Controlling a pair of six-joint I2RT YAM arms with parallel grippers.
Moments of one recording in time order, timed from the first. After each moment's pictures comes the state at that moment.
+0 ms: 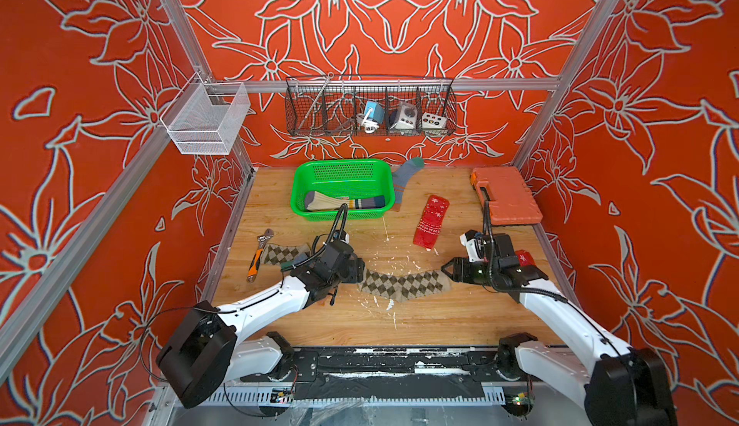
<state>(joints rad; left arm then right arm) -0.61 1.21 0.60 -0.18 -0.16 -0.56 0.25 1.00 0.56 -0.48 -0.41 0.34</state>
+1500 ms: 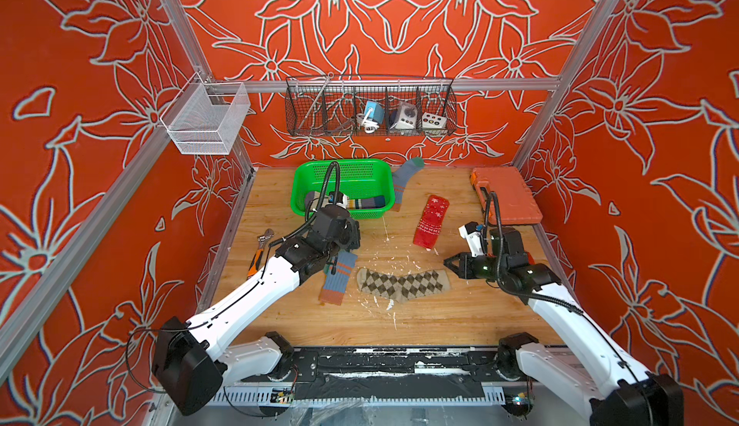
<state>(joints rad) -0.57 1.18 0.99 -0.43 -0.17 -0.50 0.26 0.92 0.64 -0.55 -0.54 0.29</state>
